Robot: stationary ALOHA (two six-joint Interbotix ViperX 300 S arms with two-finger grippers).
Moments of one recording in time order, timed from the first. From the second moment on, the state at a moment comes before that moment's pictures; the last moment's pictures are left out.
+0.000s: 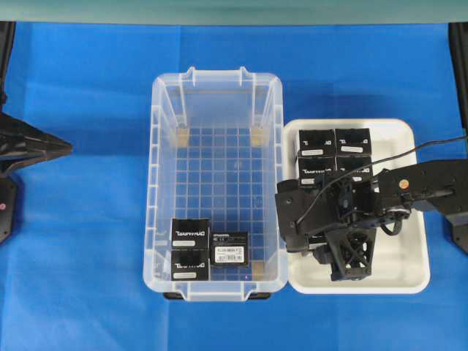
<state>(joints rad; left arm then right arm) 0.05 -1.09 1.04 0.01 0.13 -0.07 0.09 -0.07 0.71 0.17 0.60 -0.13</state>
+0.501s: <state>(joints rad) 0.05 -1.10 1.03 0.01 0.15 -0.07 0.09 -0.07 0.71 0.17 0.60 -0.06</state>
